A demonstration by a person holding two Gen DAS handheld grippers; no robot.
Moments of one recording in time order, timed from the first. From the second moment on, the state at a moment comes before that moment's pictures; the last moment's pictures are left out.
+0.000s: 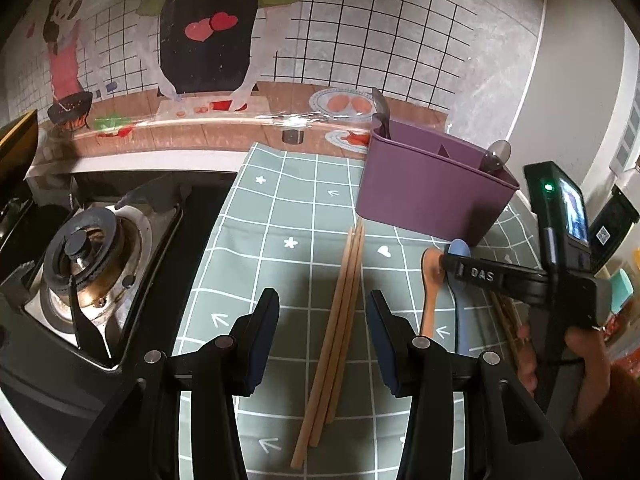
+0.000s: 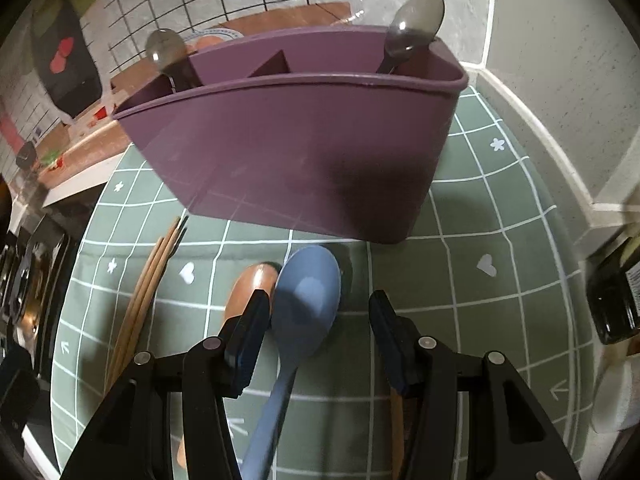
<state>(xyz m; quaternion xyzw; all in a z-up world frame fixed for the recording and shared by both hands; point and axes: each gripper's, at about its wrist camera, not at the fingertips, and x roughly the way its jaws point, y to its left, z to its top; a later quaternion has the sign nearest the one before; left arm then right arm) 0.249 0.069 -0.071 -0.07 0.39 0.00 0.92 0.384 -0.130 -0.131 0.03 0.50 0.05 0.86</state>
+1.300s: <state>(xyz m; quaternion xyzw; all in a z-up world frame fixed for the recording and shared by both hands) 0.350 -0.026 -0.120 -0.01 0.46 -0.16 0.87 0.315 -0.186 -0.022 0.01 0.36 0.04 0.93</state>
